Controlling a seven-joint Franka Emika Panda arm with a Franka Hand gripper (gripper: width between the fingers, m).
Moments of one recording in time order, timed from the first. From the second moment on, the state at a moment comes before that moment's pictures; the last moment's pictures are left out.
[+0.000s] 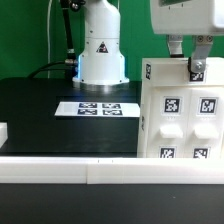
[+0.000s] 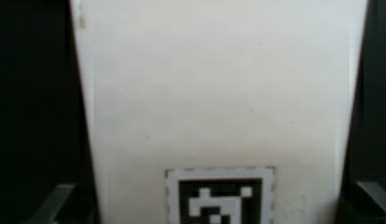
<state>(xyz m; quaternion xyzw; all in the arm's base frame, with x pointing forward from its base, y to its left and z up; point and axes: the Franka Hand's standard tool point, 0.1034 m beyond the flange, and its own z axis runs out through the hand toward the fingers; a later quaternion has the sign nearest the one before) 0.622 0.081 0.154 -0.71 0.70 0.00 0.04</state>
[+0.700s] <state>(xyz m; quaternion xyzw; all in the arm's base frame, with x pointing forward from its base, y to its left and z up) 0.623 0.088 0.156 -0.59 0.80 0.03 0.06</state>
